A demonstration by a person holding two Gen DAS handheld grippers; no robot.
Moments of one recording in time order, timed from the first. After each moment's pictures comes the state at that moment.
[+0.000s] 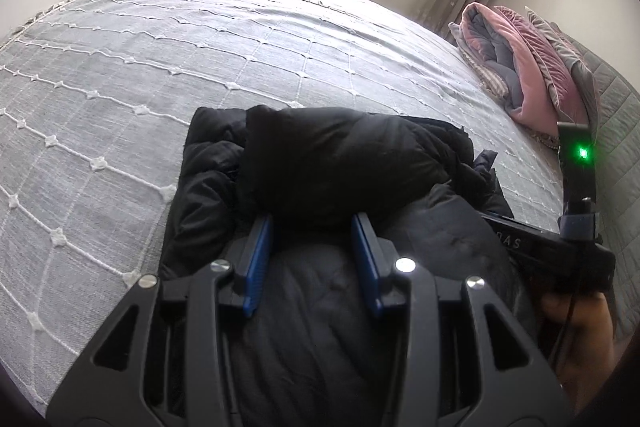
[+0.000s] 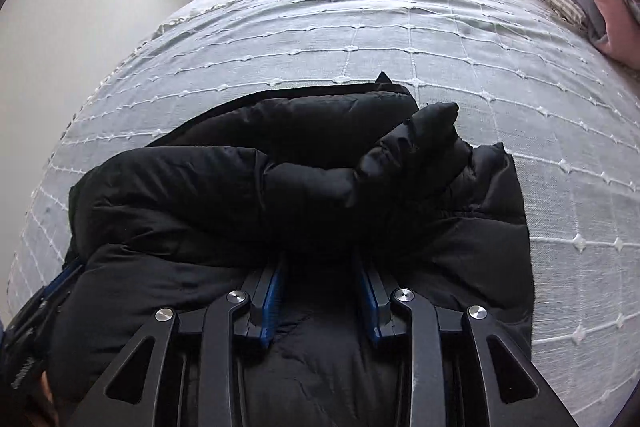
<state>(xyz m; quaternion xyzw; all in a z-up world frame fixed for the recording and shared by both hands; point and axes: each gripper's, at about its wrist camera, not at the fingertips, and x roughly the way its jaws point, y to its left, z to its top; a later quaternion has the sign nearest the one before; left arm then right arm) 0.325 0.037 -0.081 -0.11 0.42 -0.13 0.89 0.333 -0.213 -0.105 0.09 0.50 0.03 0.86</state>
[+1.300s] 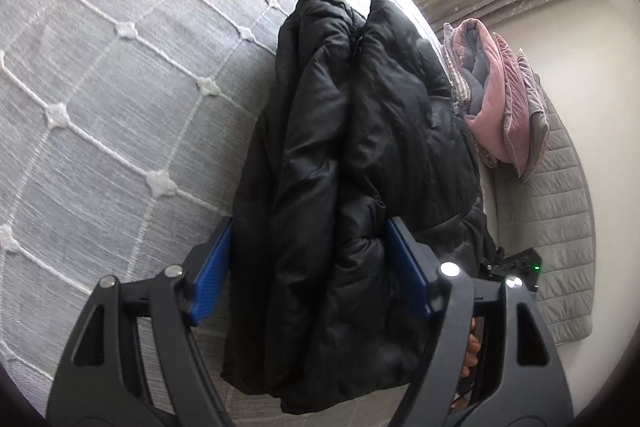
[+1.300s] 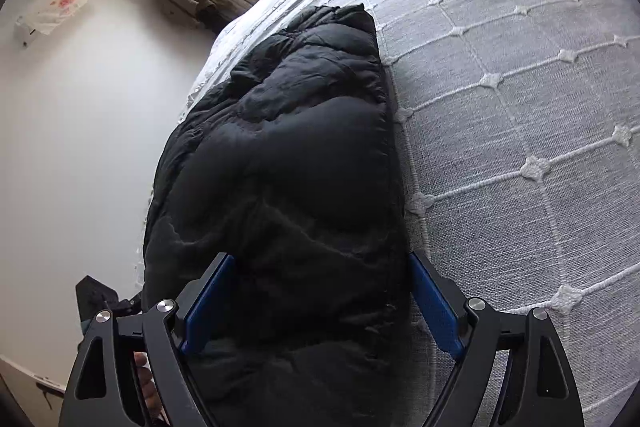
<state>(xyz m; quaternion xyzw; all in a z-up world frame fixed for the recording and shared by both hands) 0.261 0.127 -0.109 -0.31 0.53 -0.21 0.76 0.173 -0.297 -0.113 0.36 0.46 0.08 0.81</state>
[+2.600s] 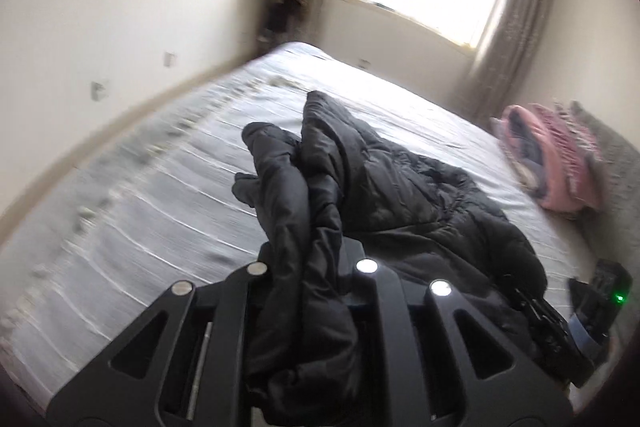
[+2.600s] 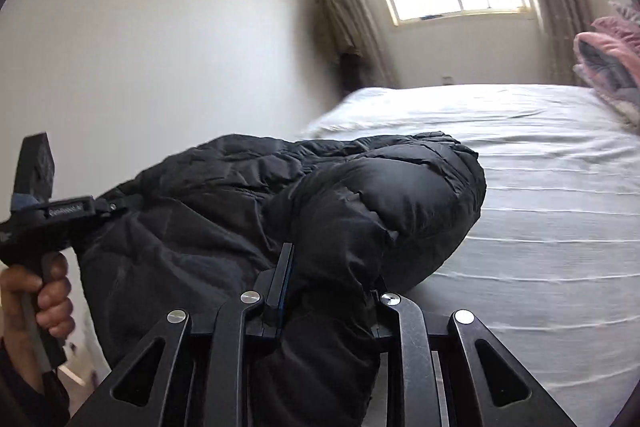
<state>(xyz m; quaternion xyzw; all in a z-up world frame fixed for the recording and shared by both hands) 0.316 0.397 0.062 -0.12 0.31 -0.05 0.94 0.266 0.038 0.016 0.13 0.26 0.18 0.94</state>
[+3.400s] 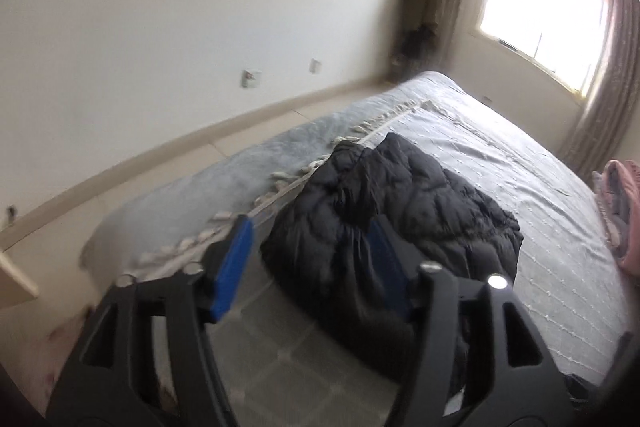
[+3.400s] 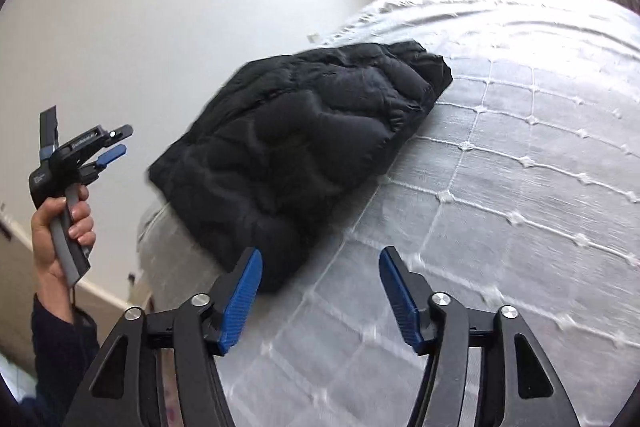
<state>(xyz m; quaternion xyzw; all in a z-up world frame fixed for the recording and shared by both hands) 0.184 0.495 0.029 -0.15 0.29 0.18 0.93 0.230 0.121 -0.051 0.12 0.44 0.29 0.84</state>
